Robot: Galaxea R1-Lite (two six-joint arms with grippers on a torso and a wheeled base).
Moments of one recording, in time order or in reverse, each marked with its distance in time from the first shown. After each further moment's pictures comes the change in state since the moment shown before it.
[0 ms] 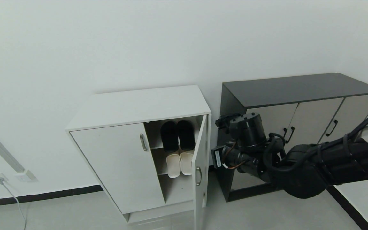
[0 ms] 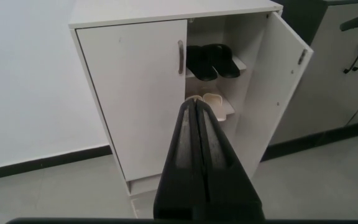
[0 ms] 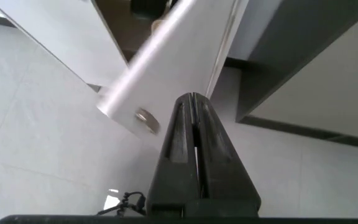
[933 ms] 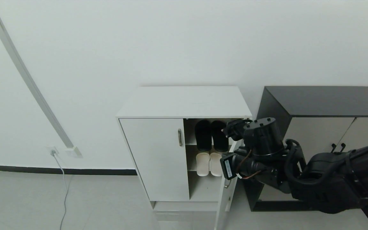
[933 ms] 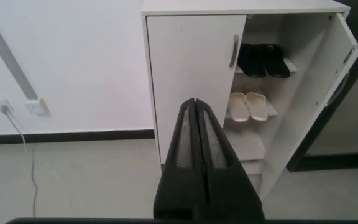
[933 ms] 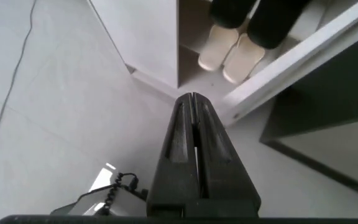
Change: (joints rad) left arm 0.000 0.000 0.000 0.000 0.000 0.003; right arm 0.000 -0.096 0.153 -0.034 0.037 -0.065
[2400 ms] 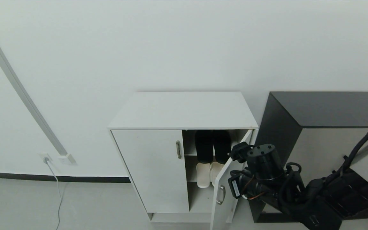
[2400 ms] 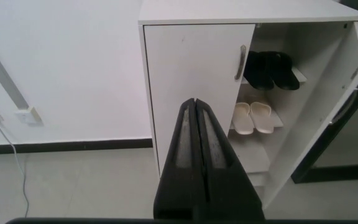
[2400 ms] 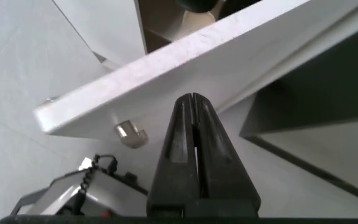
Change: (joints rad) left arm 0.000 0.000 0.000 0.000 0.000 -0.001; right arm -0.046 0.110 0.210 -0.263 -0.009 -0.025
